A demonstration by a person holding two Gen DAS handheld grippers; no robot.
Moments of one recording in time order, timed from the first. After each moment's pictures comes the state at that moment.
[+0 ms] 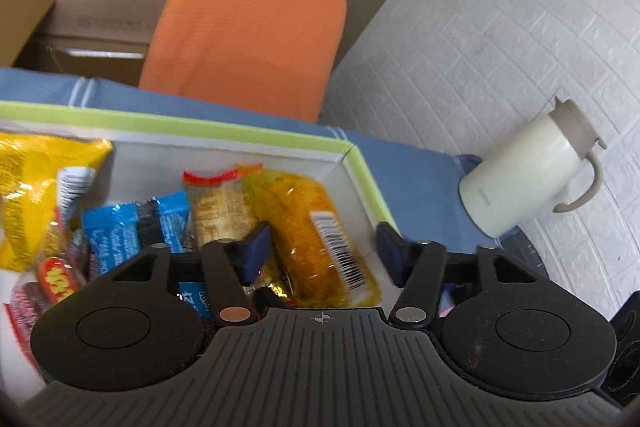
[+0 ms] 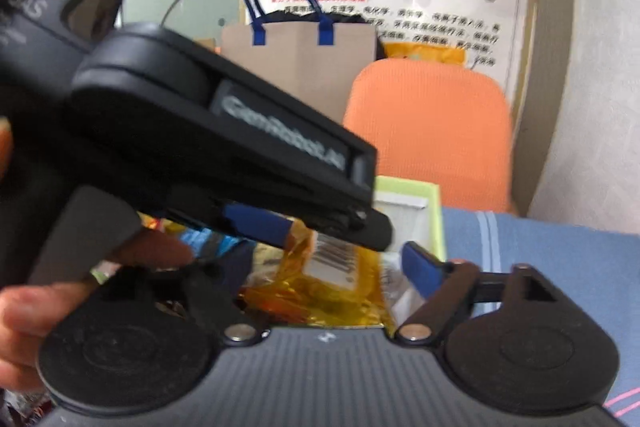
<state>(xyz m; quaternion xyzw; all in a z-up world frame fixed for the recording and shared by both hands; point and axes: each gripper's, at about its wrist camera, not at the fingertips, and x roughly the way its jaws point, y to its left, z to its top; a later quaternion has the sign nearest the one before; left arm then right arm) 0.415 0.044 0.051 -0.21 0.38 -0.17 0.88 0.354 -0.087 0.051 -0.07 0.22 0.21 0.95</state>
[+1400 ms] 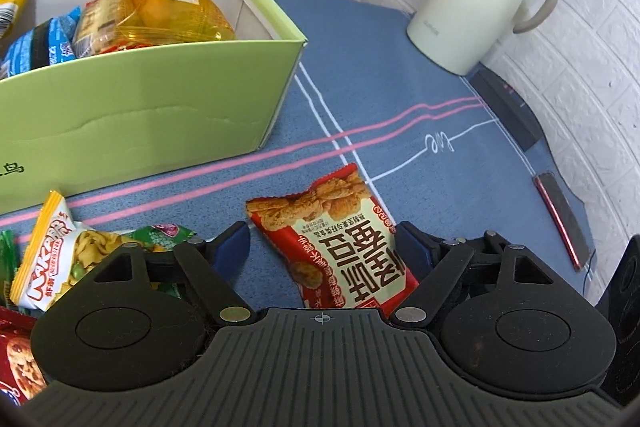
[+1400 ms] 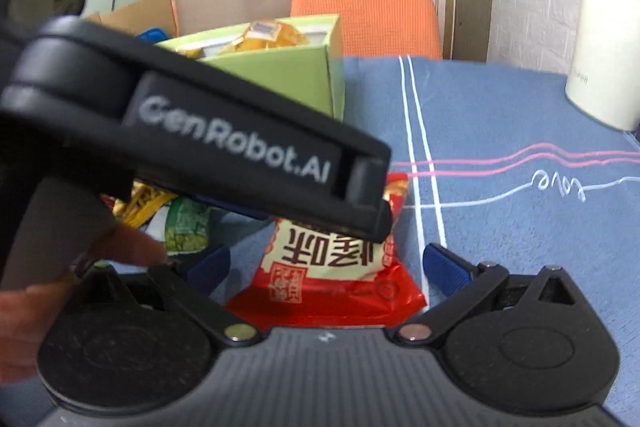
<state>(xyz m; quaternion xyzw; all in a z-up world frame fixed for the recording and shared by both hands) 0.301 -0.062 -0.001 -0.10 0.46 -0.23 0.86 0.239 -0.176 -0.006 -0.01 0.34 0.16 0.93</state>
